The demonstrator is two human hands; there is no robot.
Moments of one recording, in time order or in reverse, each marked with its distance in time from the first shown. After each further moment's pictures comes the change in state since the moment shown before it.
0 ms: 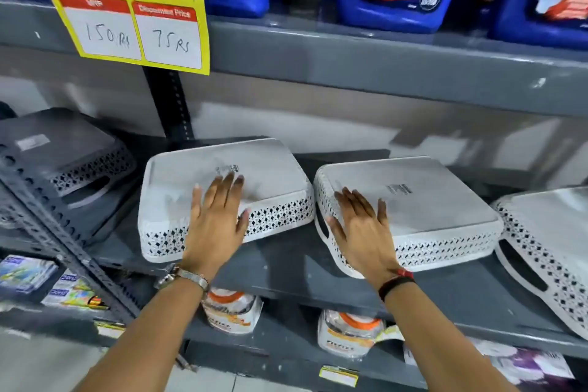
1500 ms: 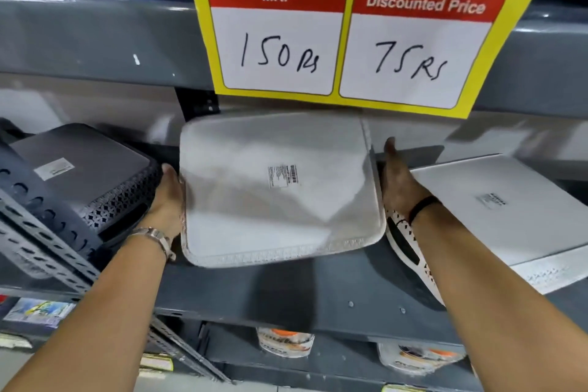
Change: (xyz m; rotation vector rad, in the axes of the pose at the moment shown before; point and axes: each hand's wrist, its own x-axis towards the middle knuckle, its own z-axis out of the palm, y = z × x) left_hand 0.114 -0.188 0.020 -1.535 -0.194 -1.101; right_hand 0.164 -0.059 0.025 1.467 -0.112 0.704
